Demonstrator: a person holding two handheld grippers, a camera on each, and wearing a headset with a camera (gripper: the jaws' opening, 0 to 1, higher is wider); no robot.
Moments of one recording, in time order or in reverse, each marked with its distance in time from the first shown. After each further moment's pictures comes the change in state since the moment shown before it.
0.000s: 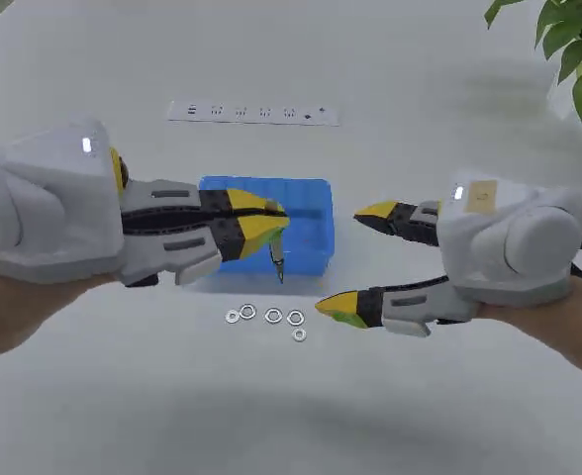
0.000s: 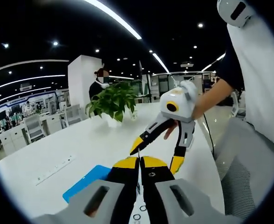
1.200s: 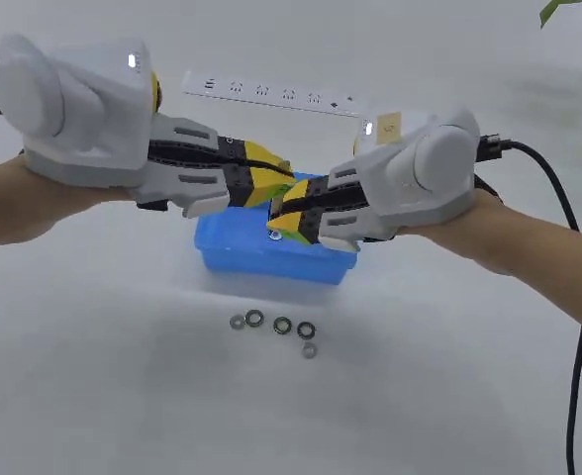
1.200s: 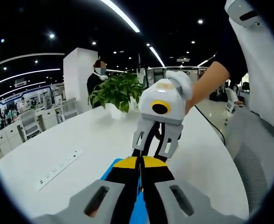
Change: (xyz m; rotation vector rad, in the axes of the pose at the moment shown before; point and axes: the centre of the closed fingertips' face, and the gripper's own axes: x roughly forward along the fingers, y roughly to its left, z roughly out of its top) left arm 0.014 0.081 -0.029 -0.012 0.051 -0.055; right arm 0.110 -0.025 0.034 -0.208 0.026 0.279
